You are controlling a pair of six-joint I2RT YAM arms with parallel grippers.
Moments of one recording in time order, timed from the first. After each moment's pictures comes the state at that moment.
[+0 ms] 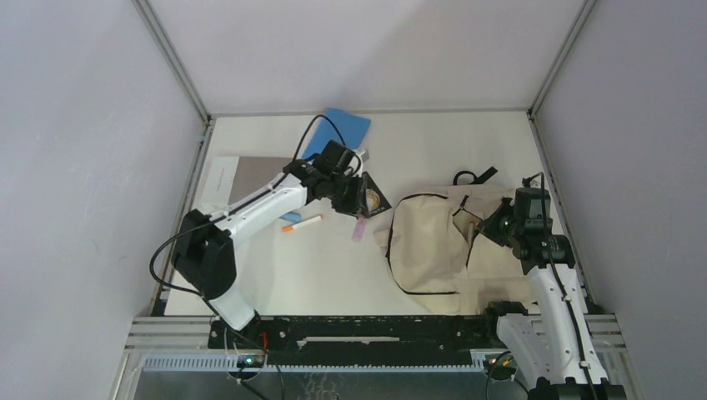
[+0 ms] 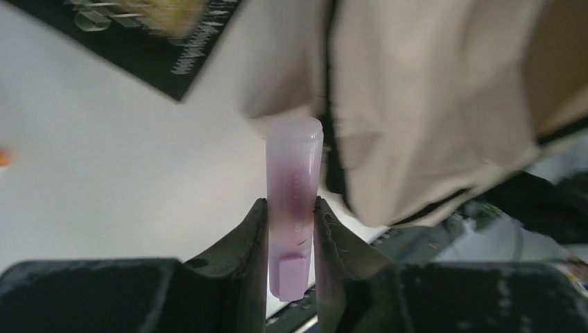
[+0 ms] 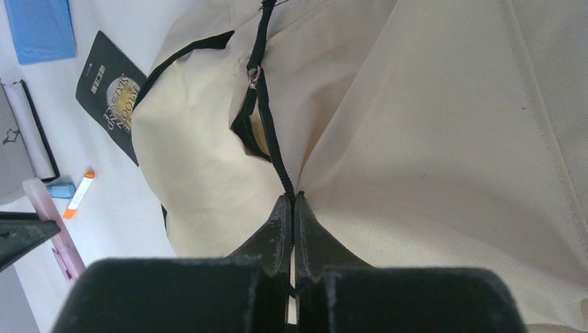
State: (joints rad) left arm -0.67 1.66 1.34 -0.67 0.23 -0.44; right arm -0.02 0.76 0.76 -0.81 -0.09 0.56
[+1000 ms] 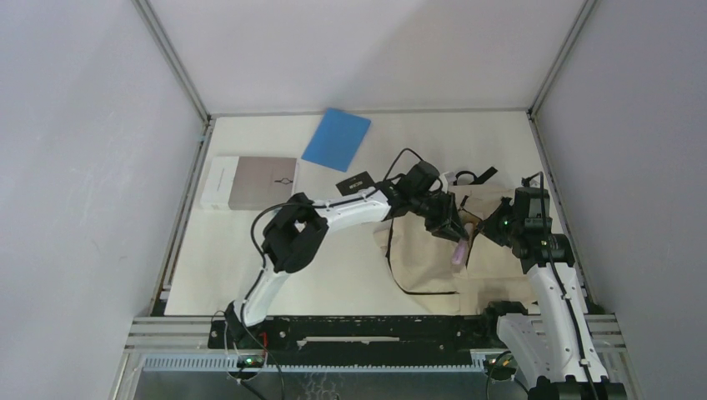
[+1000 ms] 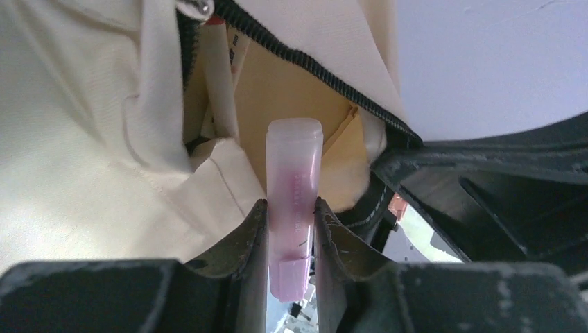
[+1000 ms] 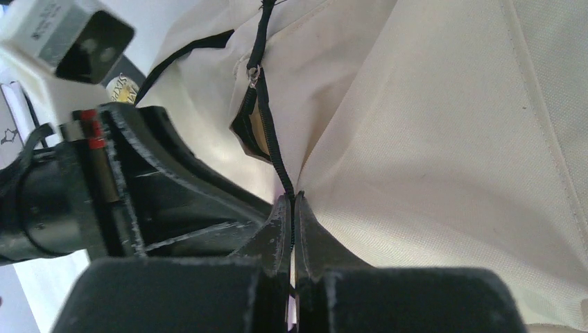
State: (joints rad) left arm -0.96 2.22 1.73 -0.15 0.68 -1.06; right arm -0.02 0.77 0.76 -0.80 -0.09 0.56
